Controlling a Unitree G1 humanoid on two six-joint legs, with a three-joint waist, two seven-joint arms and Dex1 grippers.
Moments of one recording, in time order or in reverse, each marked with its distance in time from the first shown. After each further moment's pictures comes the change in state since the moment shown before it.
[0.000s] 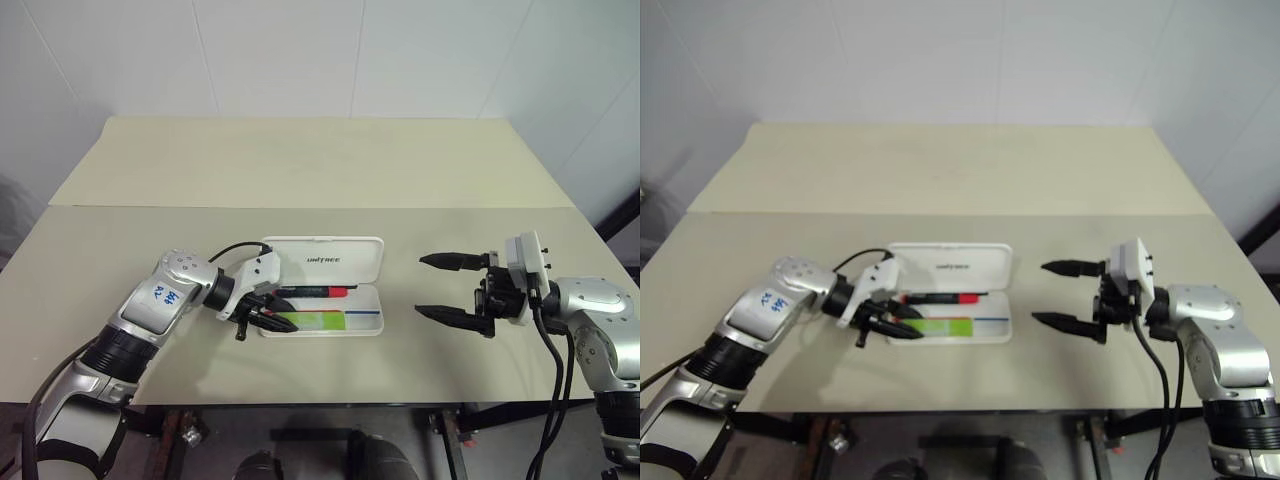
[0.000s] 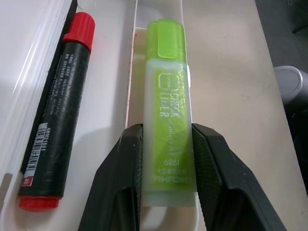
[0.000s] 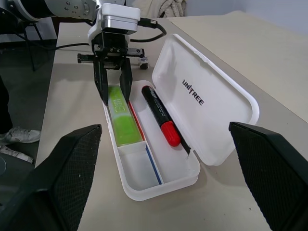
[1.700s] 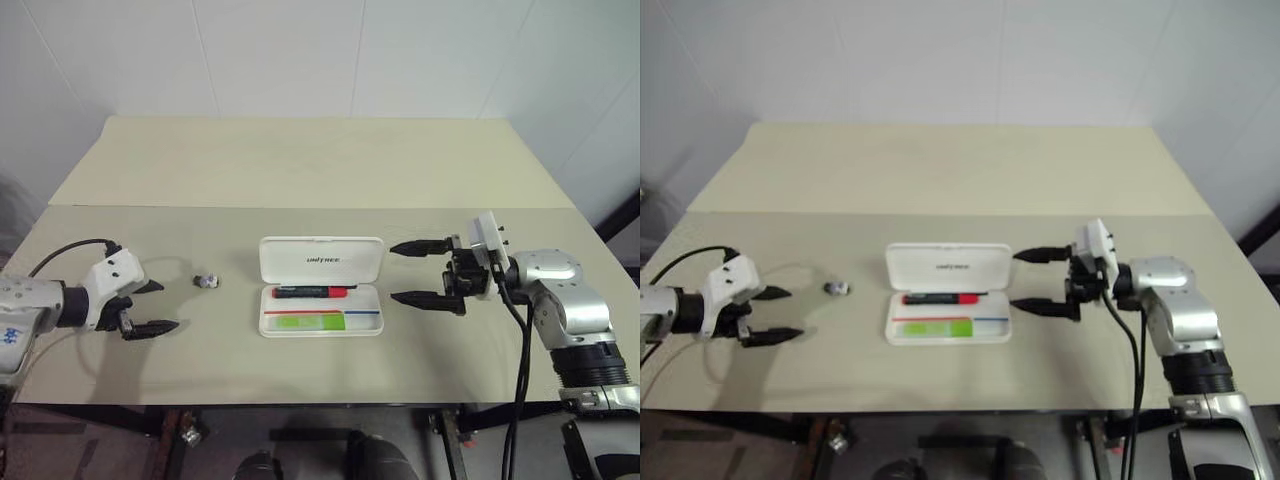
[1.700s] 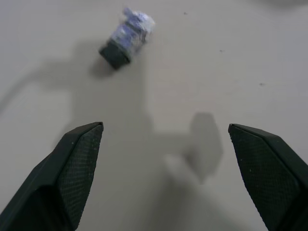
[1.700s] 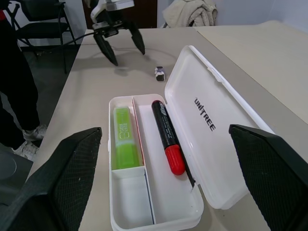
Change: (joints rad) left arm 0.328 0.358 0.428 0.187 0.054 -0.266 0.105; right arm -0.264 0.089 0.153 0.263 -0.072 -0.066 0.126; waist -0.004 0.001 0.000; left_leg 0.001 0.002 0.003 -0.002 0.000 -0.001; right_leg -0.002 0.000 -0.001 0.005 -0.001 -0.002
